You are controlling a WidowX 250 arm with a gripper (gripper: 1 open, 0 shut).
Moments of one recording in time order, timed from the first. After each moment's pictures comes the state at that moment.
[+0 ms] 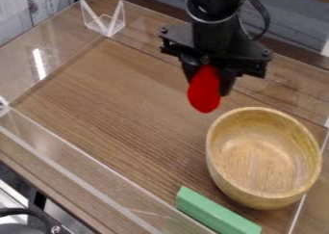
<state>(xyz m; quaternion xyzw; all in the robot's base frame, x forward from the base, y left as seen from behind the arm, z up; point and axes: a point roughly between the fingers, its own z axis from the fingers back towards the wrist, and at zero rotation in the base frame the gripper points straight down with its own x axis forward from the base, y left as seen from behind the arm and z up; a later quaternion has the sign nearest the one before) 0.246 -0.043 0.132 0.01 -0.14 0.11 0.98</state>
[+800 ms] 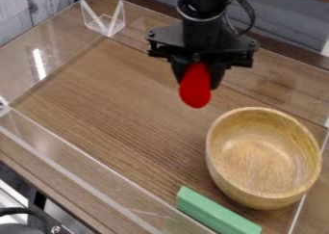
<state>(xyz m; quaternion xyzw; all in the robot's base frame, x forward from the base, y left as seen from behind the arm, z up) 0.254 -0.024 0.128 0.02 -0.14 0.20 0.97</state>
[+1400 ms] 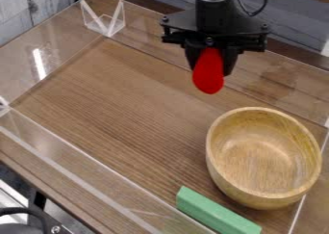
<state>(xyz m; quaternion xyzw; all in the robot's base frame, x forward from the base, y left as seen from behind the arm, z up) 0.271 -0.030 0.132 0.00 -0.14 0.18 0.97</state>
